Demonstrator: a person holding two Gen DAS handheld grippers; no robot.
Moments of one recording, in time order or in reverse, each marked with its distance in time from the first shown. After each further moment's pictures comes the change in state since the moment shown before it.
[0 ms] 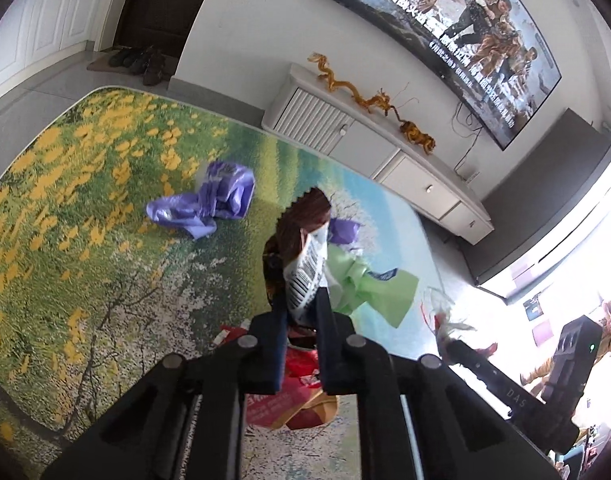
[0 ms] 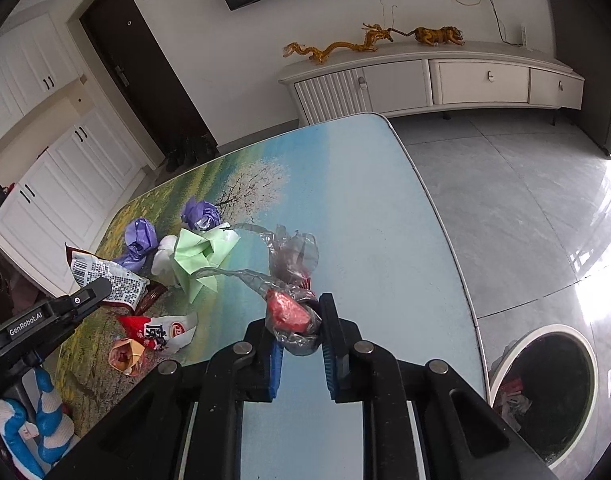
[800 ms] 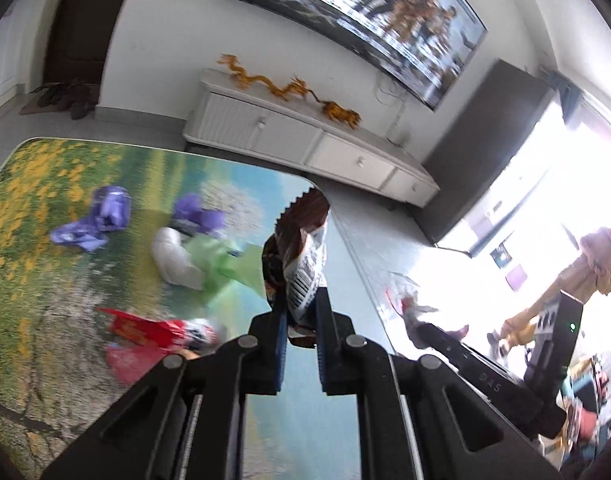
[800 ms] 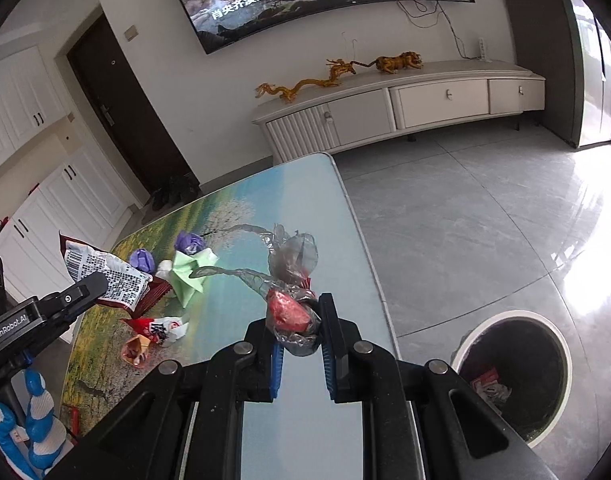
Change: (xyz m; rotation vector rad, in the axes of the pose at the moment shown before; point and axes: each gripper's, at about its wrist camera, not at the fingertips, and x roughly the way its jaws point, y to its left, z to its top) left arm -0.027 -0.104 -0.021 0.230 0.057 -0.180; right arm -0.077 -0.030 -0.023 0.083 -0.123 -0.074
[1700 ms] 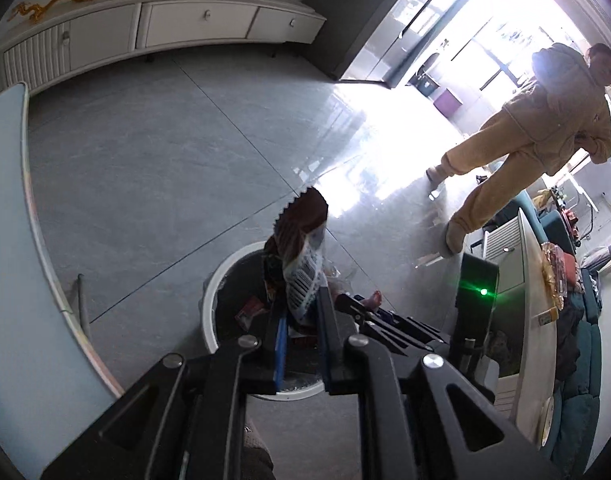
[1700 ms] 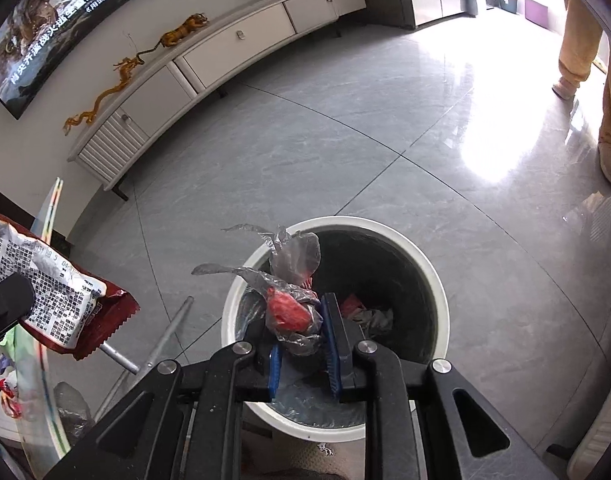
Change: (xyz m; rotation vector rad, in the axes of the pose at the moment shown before) left arm 0.222 -0.239 -0.086 0.348 0.537 -0.243; right arm -0.001 -0.260 -0.064 0.466 0.131 -0.360
